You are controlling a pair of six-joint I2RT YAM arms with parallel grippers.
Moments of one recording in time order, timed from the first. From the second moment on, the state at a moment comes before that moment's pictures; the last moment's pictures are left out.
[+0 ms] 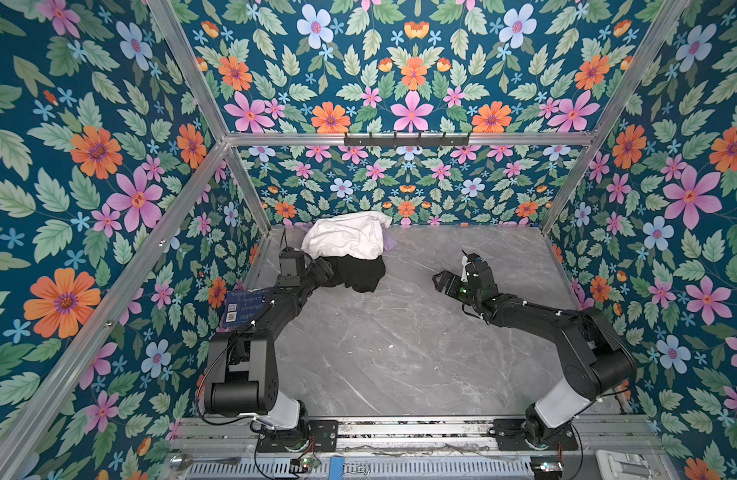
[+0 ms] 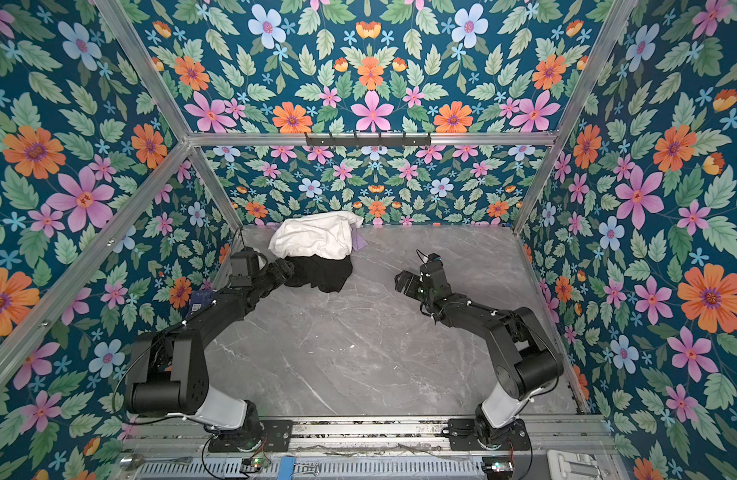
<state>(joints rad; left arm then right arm) -0.03 1.53 0.91 -0.01 0.17 -0.65 0.41 1.69 0.87 0.23 -0.12 0.74</state>
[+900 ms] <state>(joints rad) -0.05 1.82 1.10 -0.07 0.27 -0.67 0.51 1.97 1.09 0.29 -0.34 0.89</state>
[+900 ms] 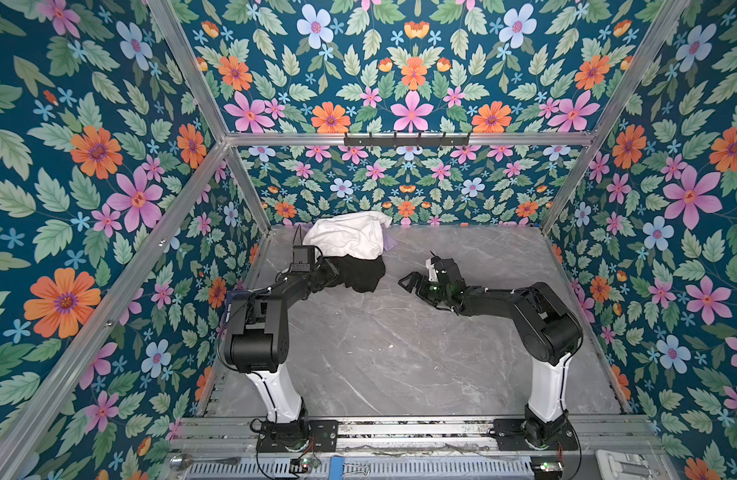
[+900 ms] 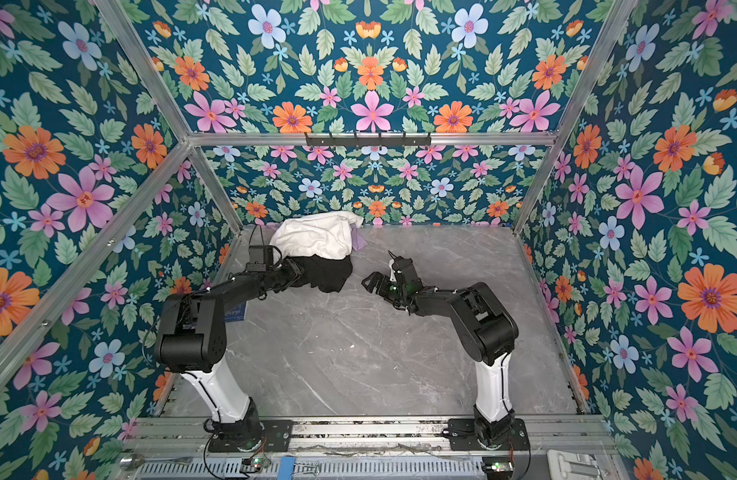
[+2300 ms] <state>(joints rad) -0.07 1.90 1.16 -0.11 0.28 -0.68 0.56 1.95 1.10 0.25 -0.33 0.88</state>
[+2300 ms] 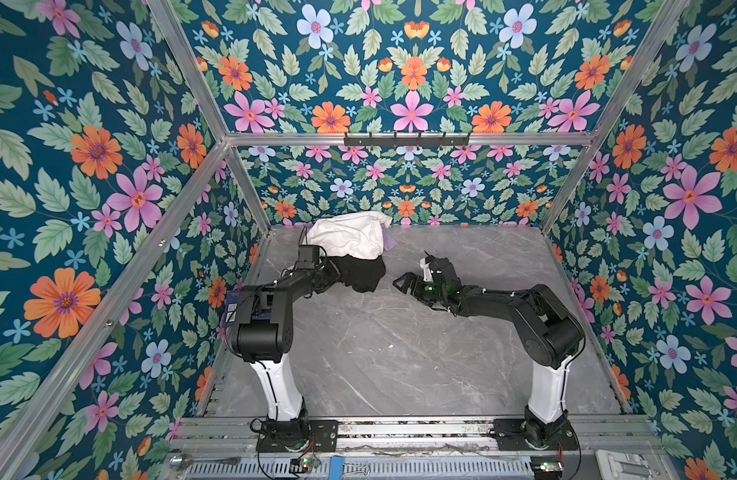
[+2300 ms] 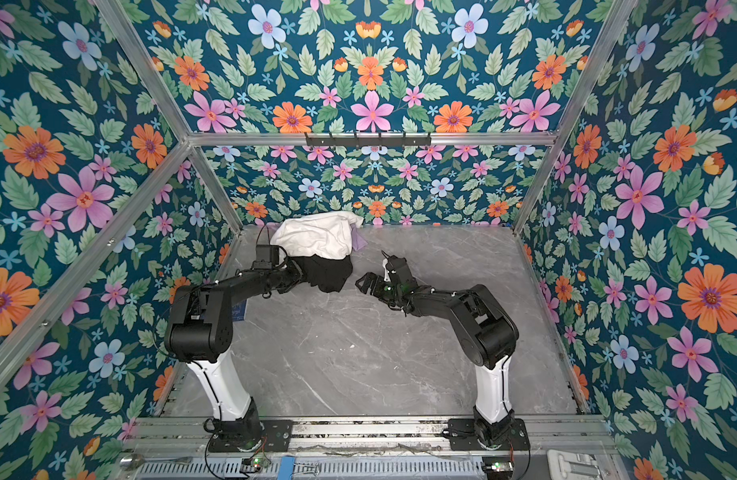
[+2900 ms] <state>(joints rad) -0.09 1.81 1.23 -0.16 0.31 -0.67 0.57 1.90 1.09 0.24 -0.30 0.87</state>
